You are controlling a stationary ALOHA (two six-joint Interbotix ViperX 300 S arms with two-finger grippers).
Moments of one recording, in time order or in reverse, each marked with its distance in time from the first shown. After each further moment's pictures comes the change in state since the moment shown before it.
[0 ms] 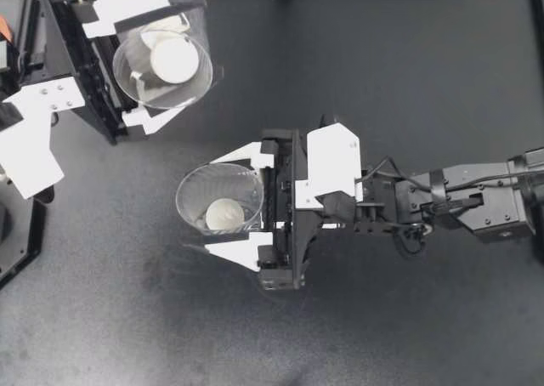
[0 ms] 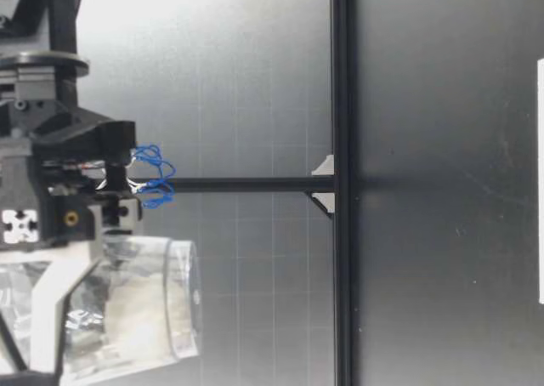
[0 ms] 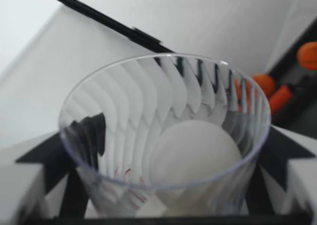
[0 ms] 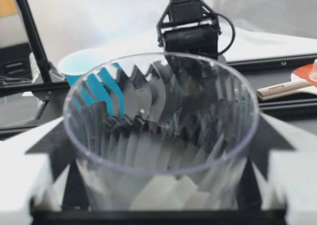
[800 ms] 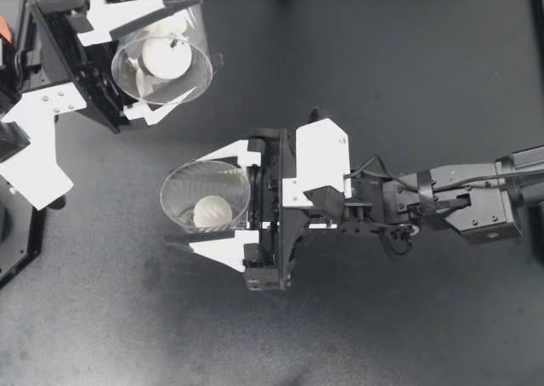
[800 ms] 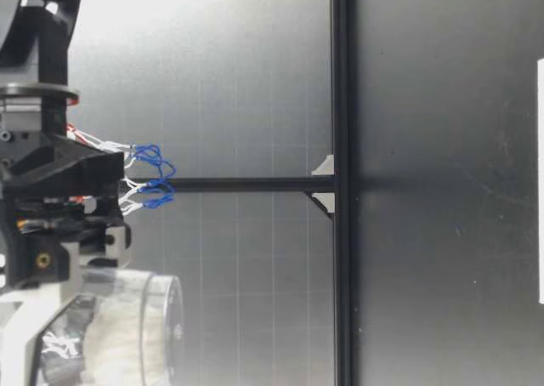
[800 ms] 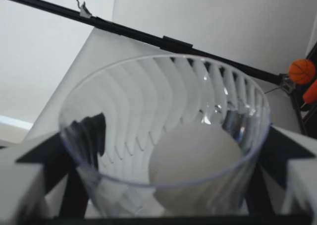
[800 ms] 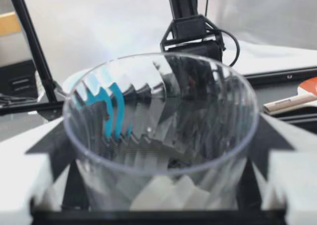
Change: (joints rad) left arm 0.002 0.002 0.000 0.000 -0.034 0.187; right arm 0.002 0.031 -0.058 0.000 -0.012 0.026
